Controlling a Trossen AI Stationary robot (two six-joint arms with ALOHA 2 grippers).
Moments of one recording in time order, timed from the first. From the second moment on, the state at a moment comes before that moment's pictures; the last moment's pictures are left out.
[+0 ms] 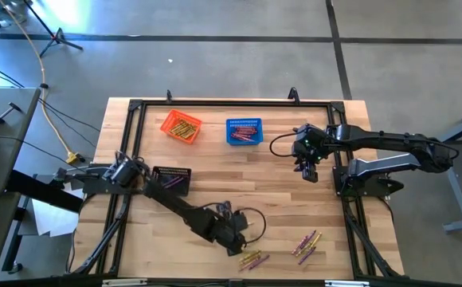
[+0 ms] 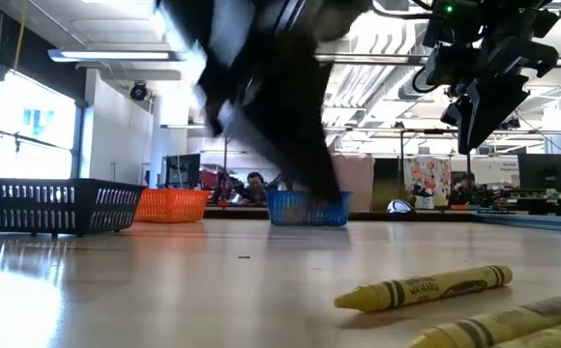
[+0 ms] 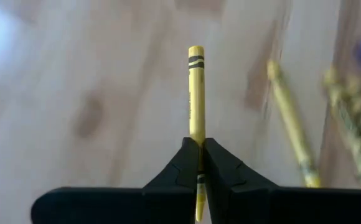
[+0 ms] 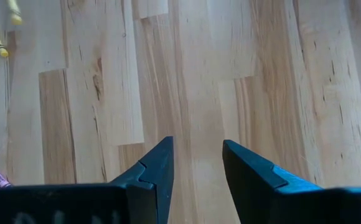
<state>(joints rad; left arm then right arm) -0.49 2.16 1.55 -0.48 -0.40 -0.67 -0.28 1.04 0.74 -0.85 -0.24 -0.09</state>
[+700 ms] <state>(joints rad) -0.12 1.80 1.51 -1.16 -0.82 -0.57 -0.28 1.04 0.74 -0.71 -0.15 -0.09</state>
